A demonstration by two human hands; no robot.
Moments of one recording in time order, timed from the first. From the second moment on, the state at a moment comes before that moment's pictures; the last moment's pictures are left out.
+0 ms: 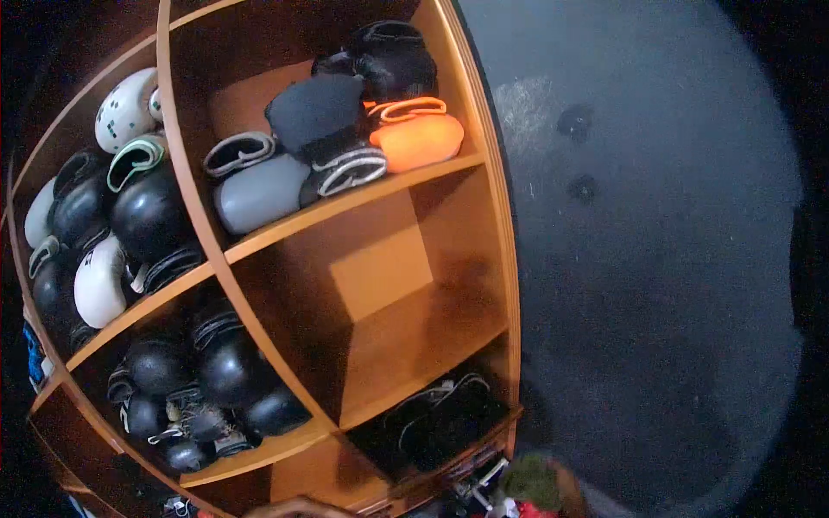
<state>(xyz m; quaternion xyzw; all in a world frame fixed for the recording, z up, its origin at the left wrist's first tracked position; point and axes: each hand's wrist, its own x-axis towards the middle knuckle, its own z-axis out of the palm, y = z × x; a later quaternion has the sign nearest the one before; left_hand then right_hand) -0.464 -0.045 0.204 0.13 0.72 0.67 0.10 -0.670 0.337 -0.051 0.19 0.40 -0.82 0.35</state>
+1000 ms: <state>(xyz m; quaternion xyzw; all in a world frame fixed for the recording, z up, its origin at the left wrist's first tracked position) -0.076 -0.157 -0.344 -0.40 0.59 0.61 0.35 -0.155 0.445 -0.413 0.01 0.94 -0.21 0.27</state>
